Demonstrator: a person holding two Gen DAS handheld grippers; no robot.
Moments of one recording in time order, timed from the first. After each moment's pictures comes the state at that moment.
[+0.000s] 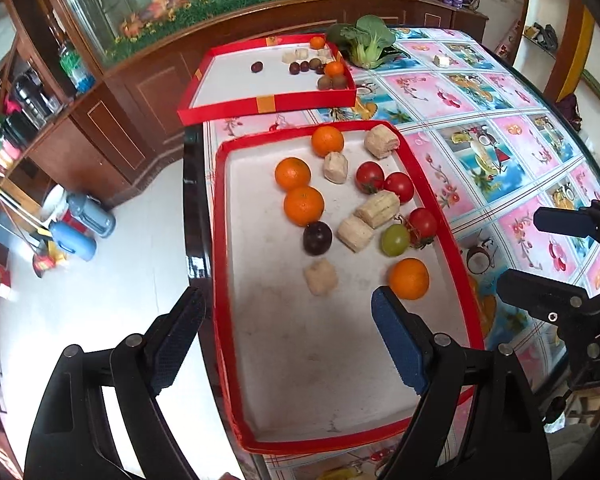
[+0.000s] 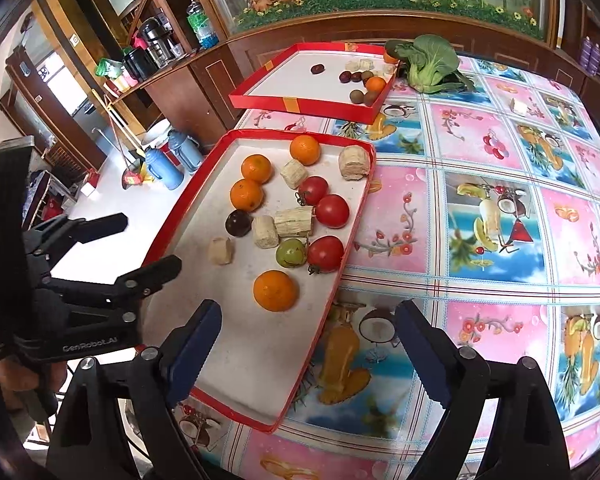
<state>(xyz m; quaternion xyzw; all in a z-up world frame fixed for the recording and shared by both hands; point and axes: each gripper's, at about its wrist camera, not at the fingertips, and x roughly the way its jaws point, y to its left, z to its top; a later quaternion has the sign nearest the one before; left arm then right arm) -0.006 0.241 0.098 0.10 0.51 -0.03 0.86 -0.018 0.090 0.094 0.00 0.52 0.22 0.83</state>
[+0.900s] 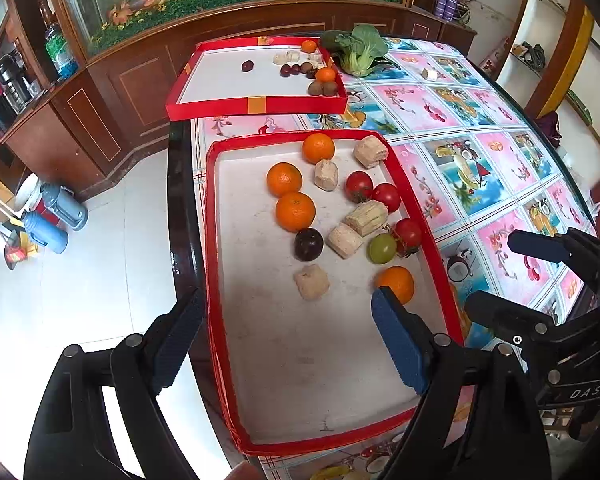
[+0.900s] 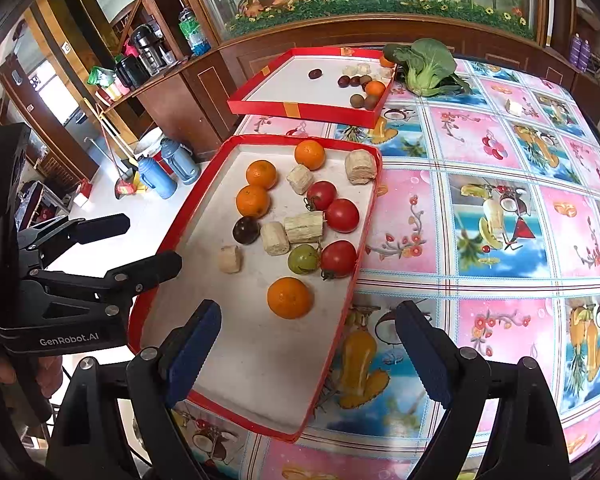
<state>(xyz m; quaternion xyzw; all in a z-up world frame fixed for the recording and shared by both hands) 0.002 0.262 0.103 0.04 0.52 -0.07 0.85 -0.022 0.107 0.093 0.01 0.51 0.20 0.84</state>
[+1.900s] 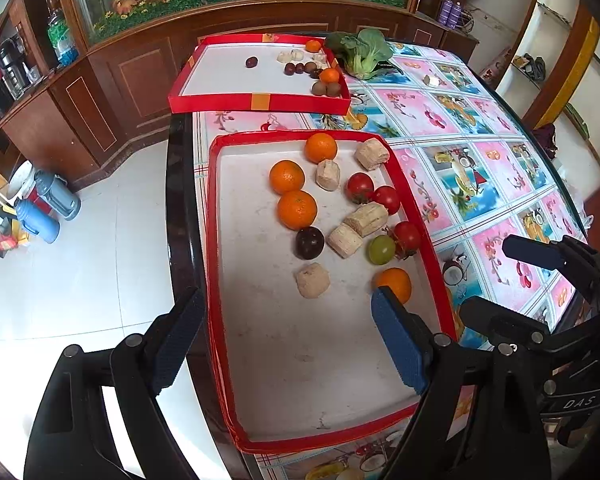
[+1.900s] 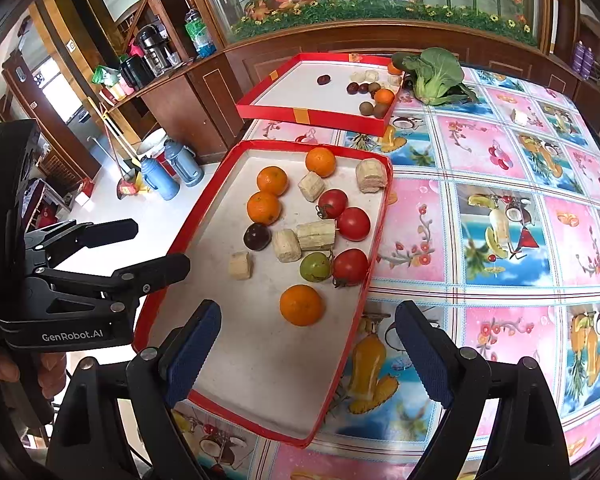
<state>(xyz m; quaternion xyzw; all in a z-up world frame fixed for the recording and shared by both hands) 0.005 0.272 0.102 0.02 0.52 -0.08 0.85 -0.023 0.115 0.097 0.00 0.50 0.21 0.84</state>
